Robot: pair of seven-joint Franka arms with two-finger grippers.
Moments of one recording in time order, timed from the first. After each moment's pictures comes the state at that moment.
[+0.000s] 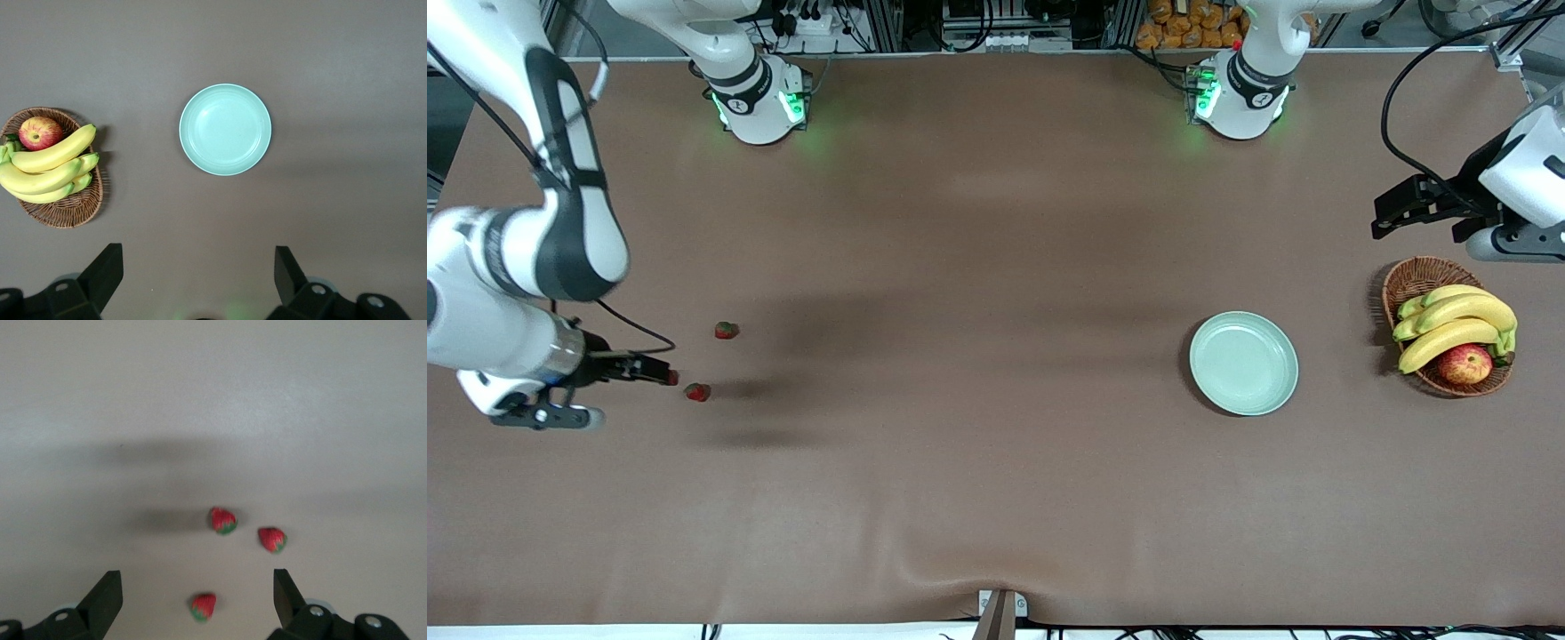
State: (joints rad) left arm -0.03 0.03 -0.07 -1.53 -0.02 1.50 -0.04; right arm 0.04 0.45 -0.09 -1.67 0.03 2.07 -0.01
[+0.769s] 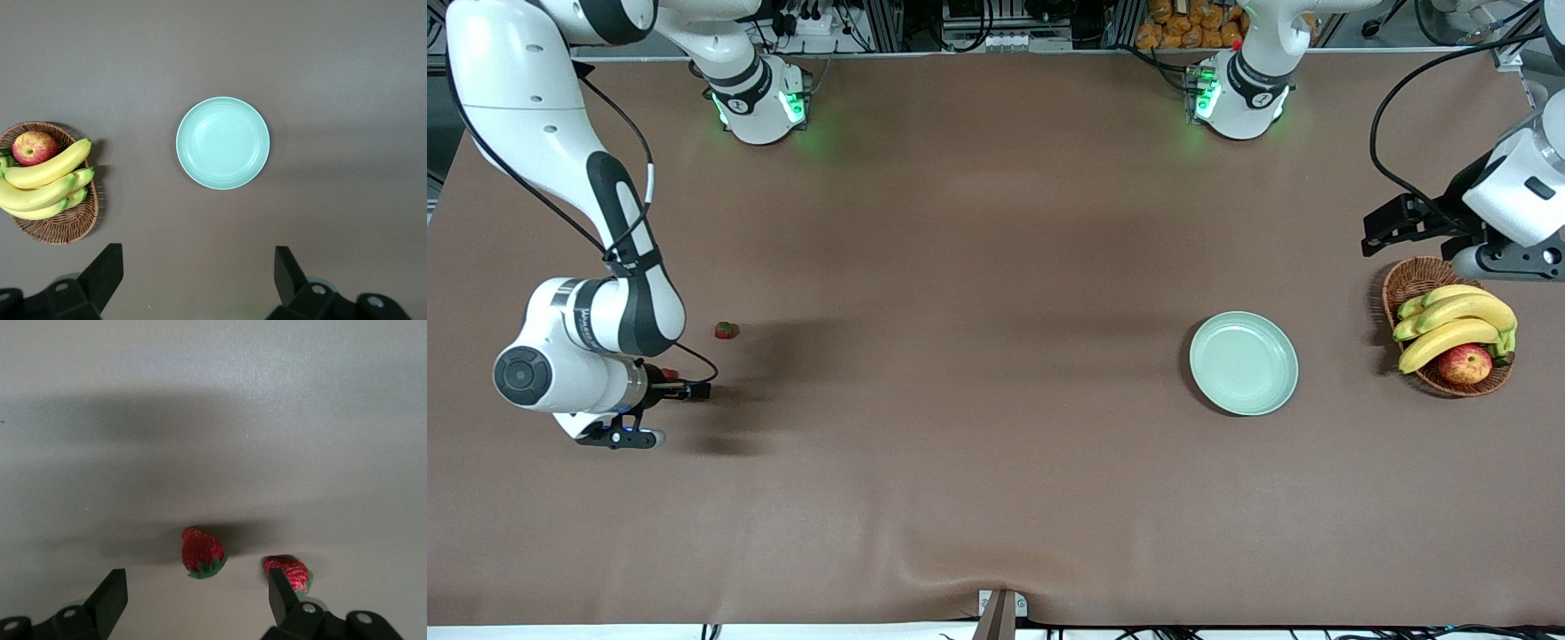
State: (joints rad) left arm -0.03 0.05 -0.07 -1.55 -0.02 1.57 -0.04; right arm 0.03 0.65 -0.10 -1.67 0.03 2.15 -0.01
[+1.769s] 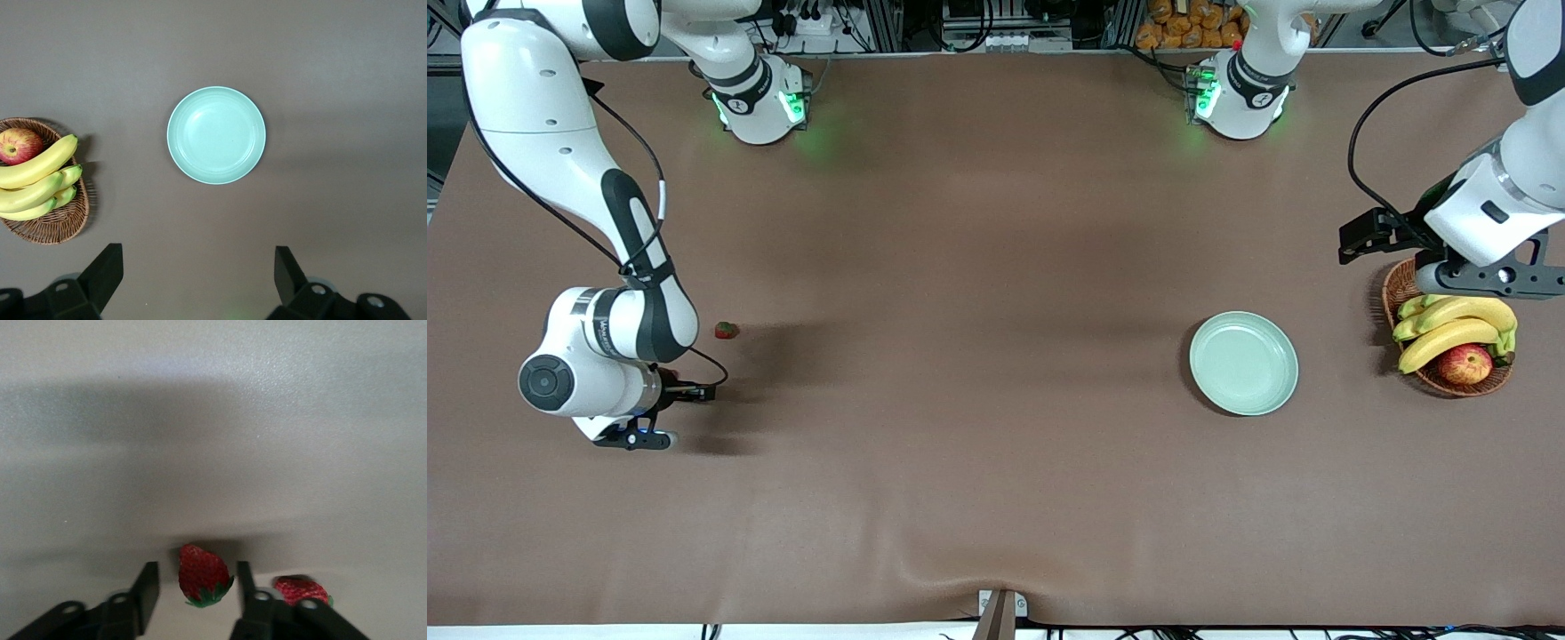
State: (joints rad) left arm -0.04 0.07 -0.09 -1.58 -0.02 1.58 -0.04; right arm 0.03 0.70 -0.09 -1.67 0.03 2.19 -0.01
